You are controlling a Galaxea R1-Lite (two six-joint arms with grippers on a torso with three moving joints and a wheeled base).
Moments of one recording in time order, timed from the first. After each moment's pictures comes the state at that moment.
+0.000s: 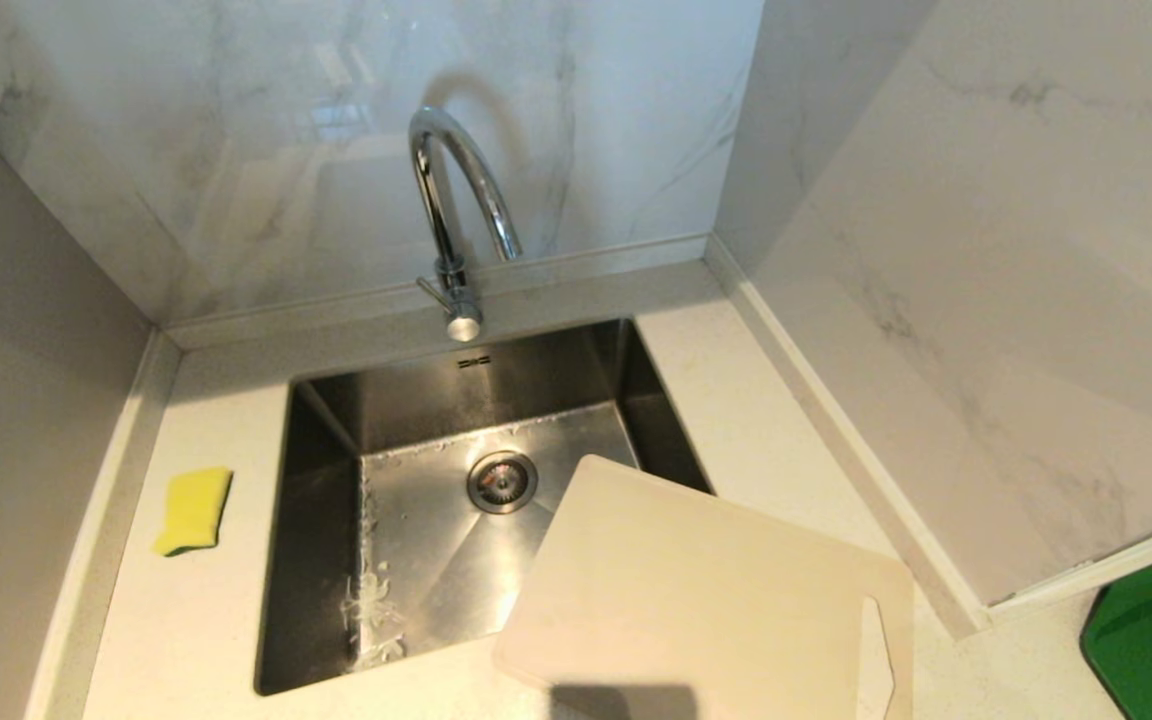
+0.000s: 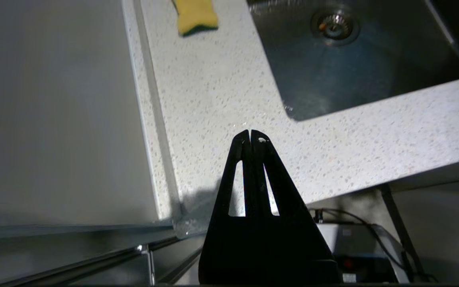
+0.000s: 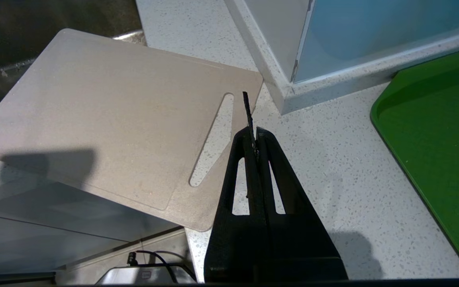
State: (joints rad) left arm 0.02 0.18 0.00 0.01 -0.01 0.02; right arm -0.01 0.00 0.00 0.00 -0.01 0.05
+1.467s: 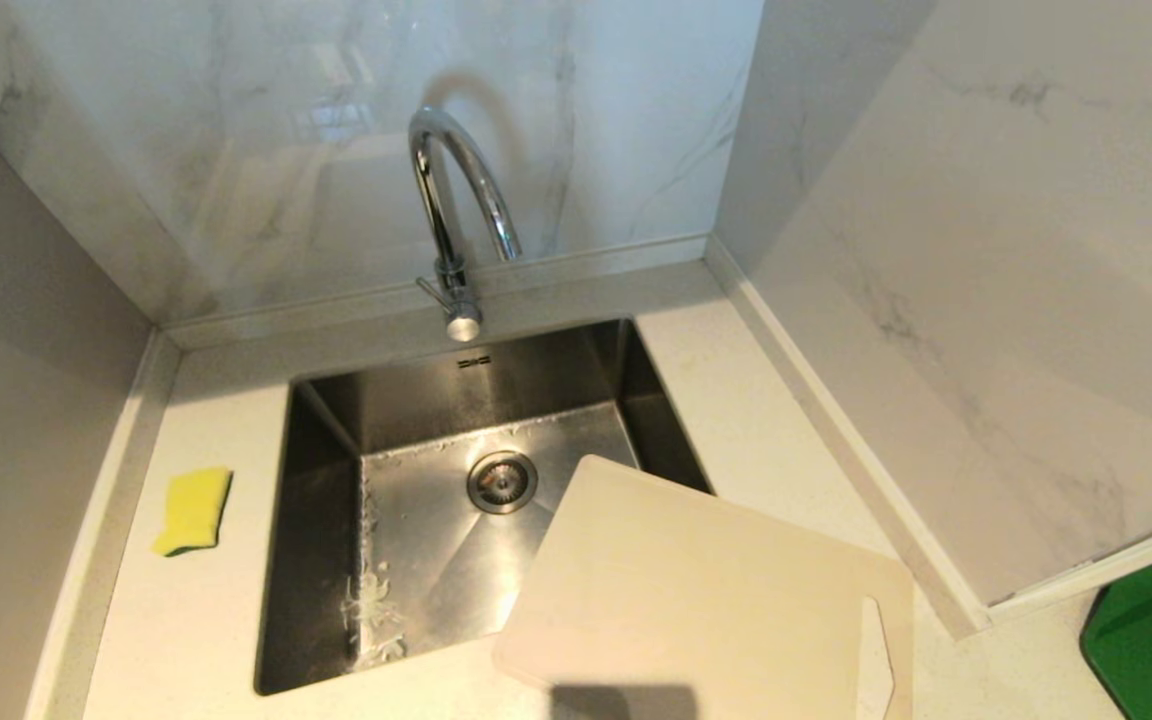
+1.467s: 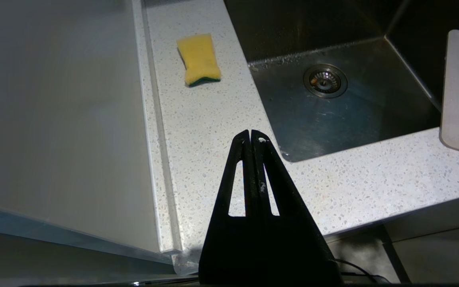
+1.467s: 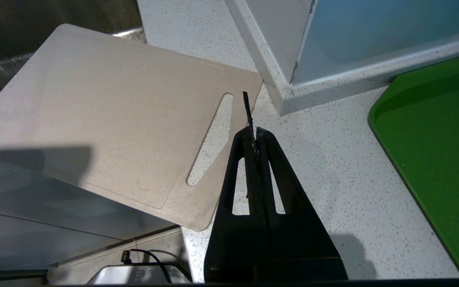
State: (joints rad) left arm 0.01 0.00 0.00 0.00 0.01 0.00; right arm -0.01 0.00 0.00 0.00 -0.01 0.02
